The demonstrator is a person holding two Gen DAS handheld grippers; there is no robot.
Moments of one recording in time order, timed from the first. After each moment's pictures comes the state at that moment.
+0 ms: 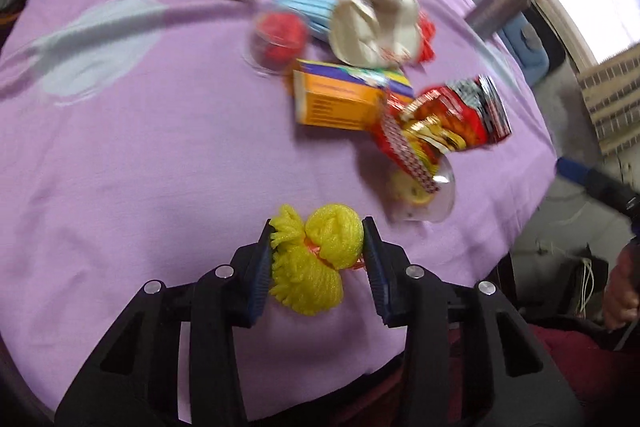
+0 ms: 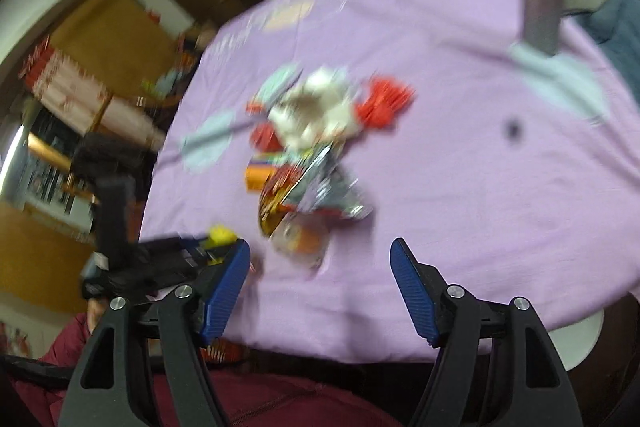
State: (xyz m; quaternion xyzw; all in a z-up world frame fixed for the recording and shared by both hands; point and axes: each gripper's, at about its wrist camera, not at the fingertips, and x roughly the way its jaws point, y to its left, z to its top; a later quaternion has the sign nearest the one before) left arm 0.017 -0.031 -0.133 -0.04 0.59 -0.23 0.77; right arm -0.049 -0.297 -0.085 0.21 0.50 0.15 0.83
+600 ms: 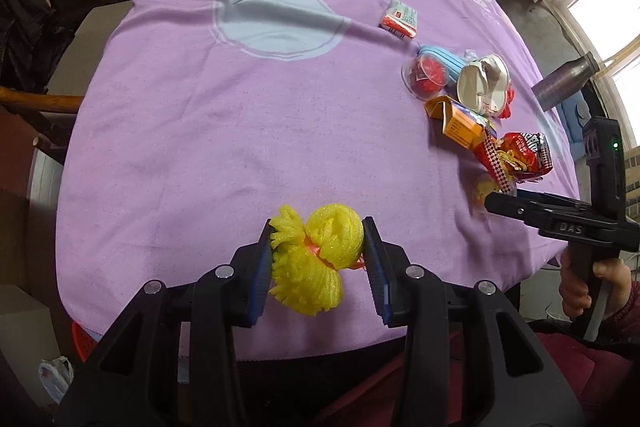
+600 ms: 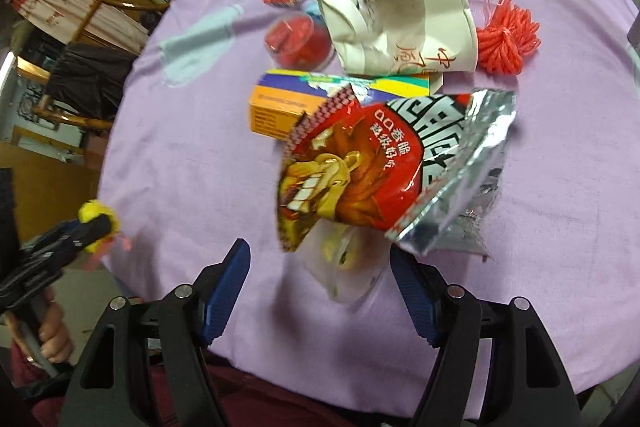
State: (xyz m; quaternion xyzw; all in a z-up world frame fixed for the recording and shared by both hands) left arm -0.032 0.084 -0.099 -0.10 0.58 -0.09 0.80; right arm 0.017 -0.200 -0.149 0.10 0.60 0.18 0.77
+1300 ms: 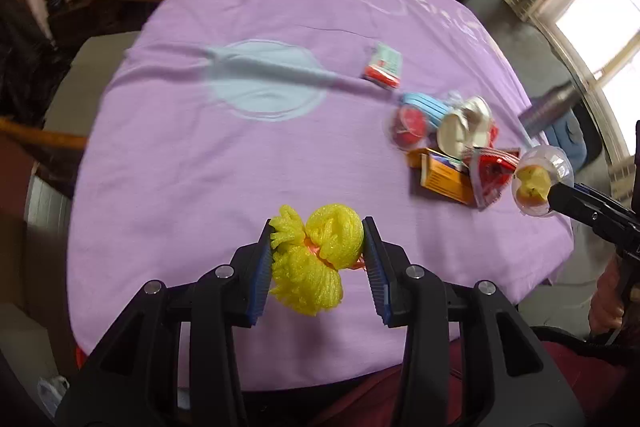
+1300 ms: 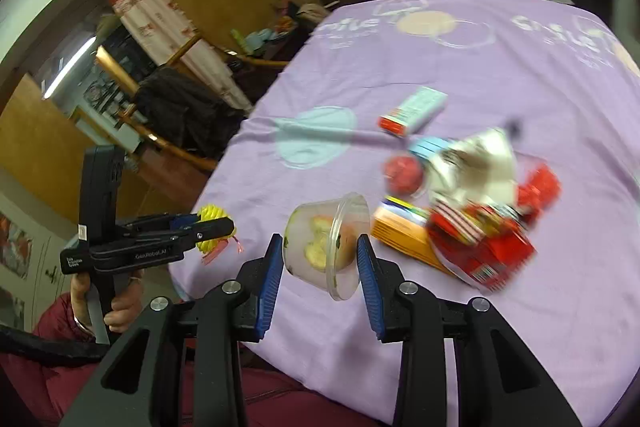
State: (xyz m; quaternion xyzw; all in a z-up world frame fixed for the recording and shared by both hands) left arm -0.013 0.088 -0.068 -0.10 0.54 -0.09 0.83; right arm 0.003 -0.190 -0.037 0.10 0.45 0.31 0.83
